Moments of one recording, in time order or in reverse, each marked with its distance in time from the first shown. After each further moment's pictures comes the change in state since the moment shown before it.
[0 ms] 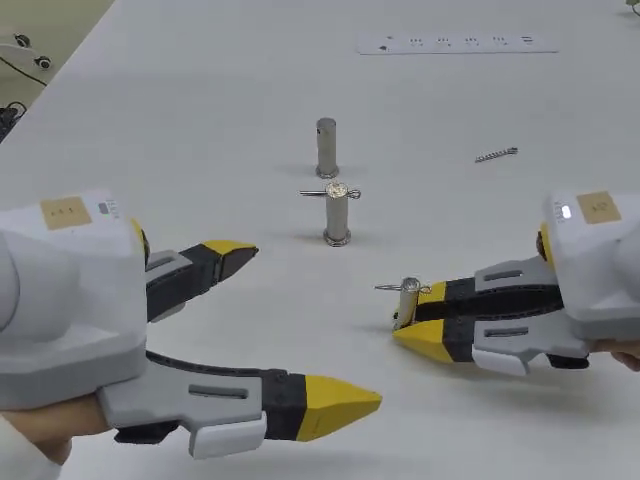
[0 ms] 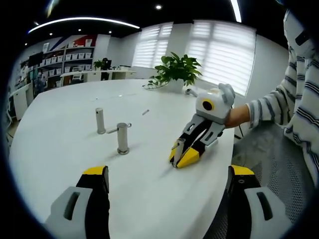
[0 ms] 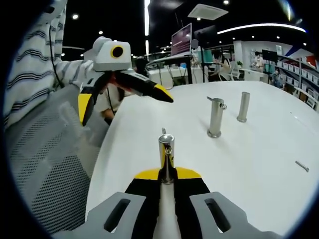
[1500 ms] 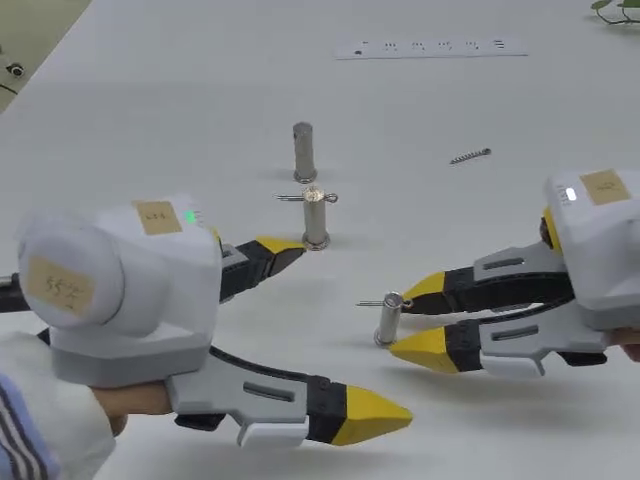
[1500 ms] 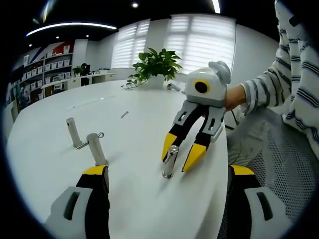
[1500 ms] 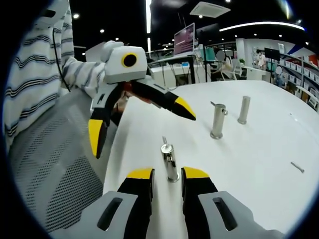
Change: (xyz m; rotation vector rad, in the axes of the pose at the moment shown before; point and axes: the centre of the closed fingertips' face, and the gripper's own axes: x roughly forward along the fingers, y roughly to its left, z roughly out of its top) left arm 0.037 -0.020 -0.001 0.134 0.034 -0.136; right arm -0.017 0.011 0.007 0.014 0.031 0.030
